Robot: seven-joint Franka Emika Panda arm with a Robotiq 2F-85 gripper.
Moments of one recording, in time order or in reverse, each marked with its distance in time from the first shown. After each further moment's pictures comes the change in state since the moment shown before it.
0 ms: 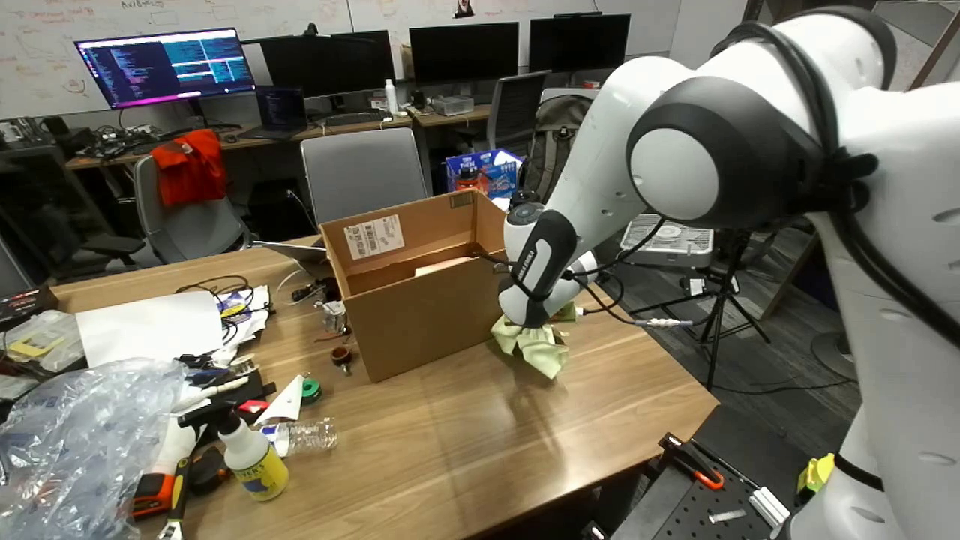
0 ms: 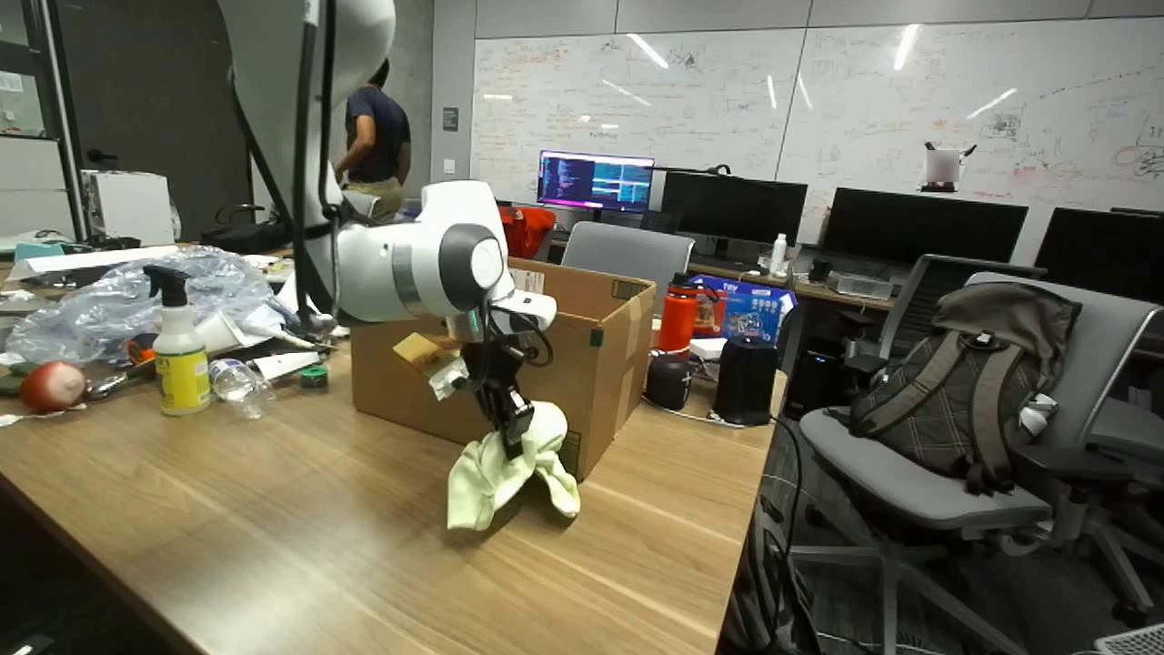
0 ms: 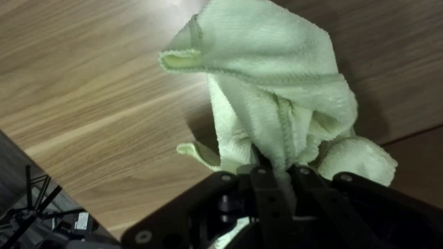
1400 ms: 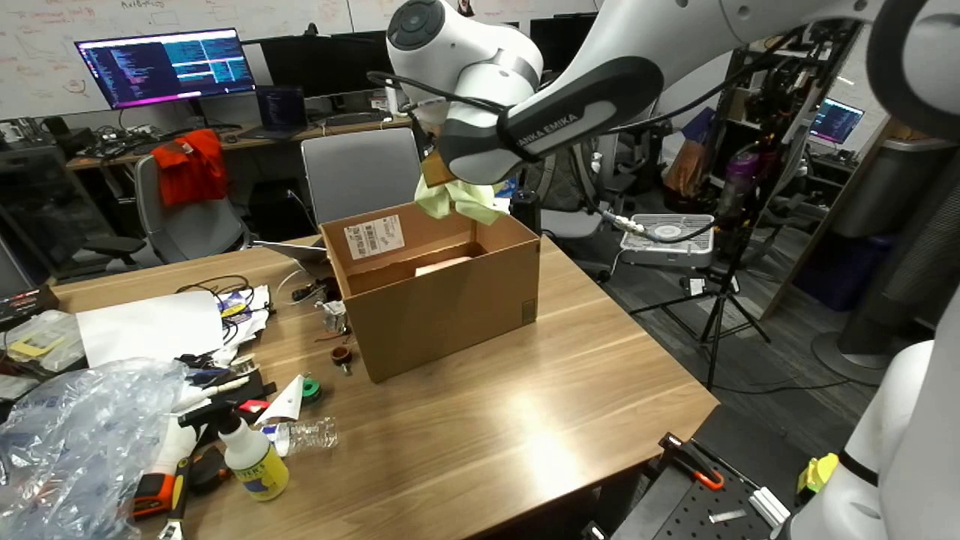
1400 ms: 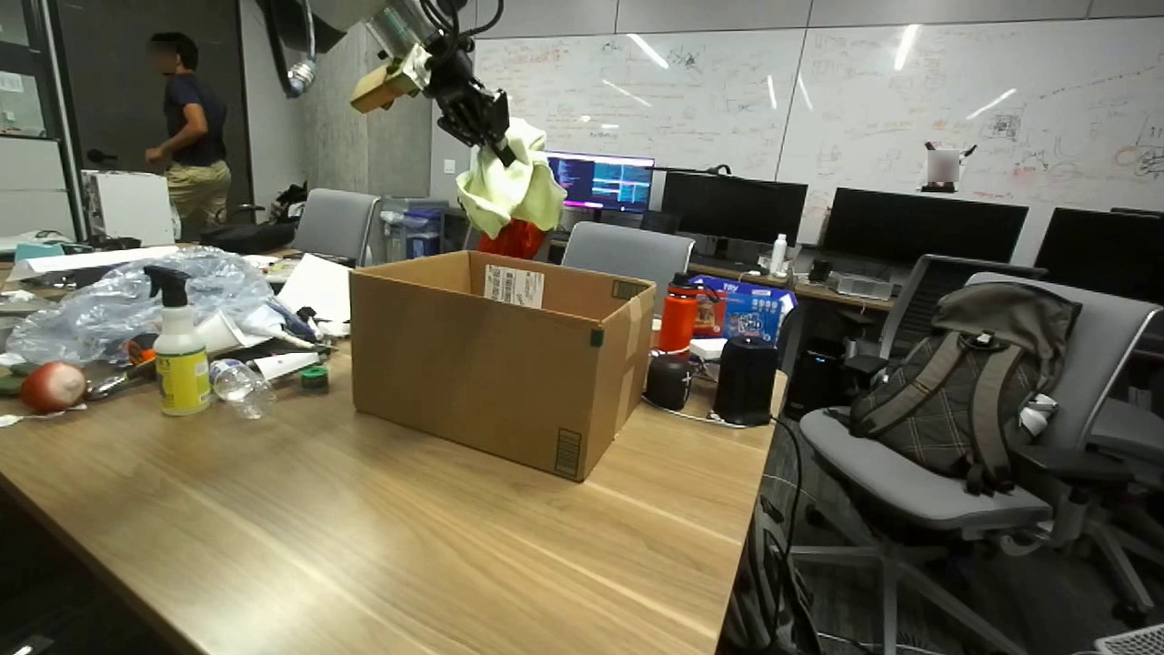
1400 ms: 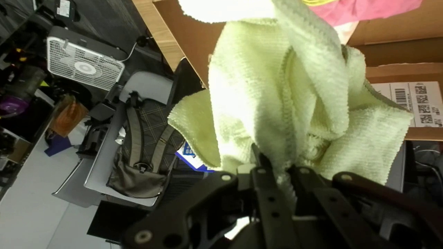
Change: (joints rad) arm -0.128 -0.387 0.347 0.388 -0.768 -0.482 0.308
